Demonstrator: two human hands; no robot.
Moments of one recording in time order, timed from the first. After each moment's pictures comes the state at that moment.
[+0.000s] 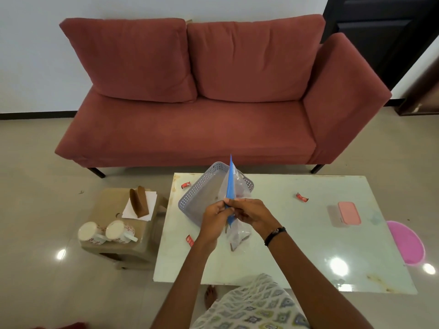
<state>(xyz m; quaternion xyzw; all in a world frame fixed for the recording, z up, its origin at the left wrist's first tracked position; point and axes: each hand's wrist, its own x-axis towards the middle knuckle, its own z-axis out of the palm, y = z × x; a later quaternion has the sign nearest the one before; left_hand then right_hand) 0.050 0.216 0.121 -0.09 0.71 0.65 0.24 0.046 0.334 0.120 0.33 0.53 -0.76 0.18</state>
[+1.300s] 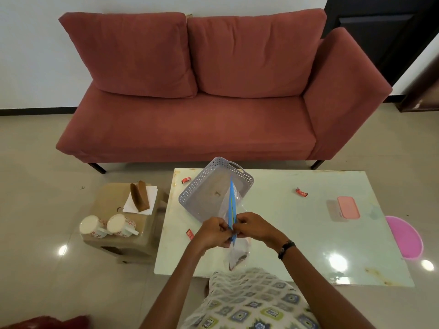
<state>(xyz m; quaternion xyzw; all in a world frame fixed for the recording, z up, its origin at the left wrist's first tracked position) 0.075 0.194 0.112 -0.01 0.82 0.44 0.37 0.092 0.342 0.091 0.12 0.78 -0.54 0.30</state>
